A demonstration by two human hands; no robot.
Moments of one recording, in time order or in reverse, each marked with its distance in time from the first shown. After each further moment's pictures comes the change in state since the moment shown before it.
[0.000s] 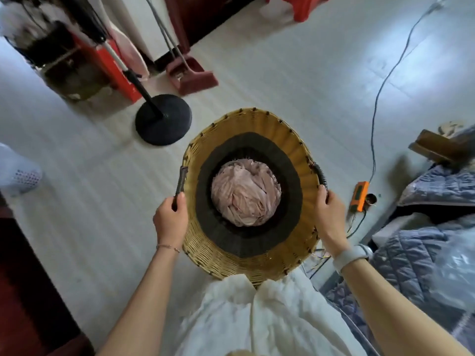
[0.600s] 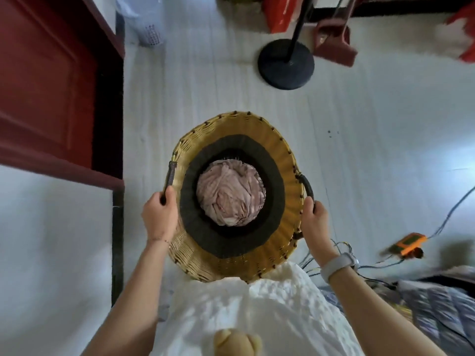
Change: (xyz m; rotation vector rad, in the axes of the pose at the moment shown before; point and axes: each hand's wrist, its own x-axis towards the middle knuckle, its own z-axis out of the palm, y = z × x) left_hand -0.198 -0.334 -0.172 -0.241 0.411 -0.517; right_hand -0.291 0.067 0.155 -0.325 -0.510 -0.216
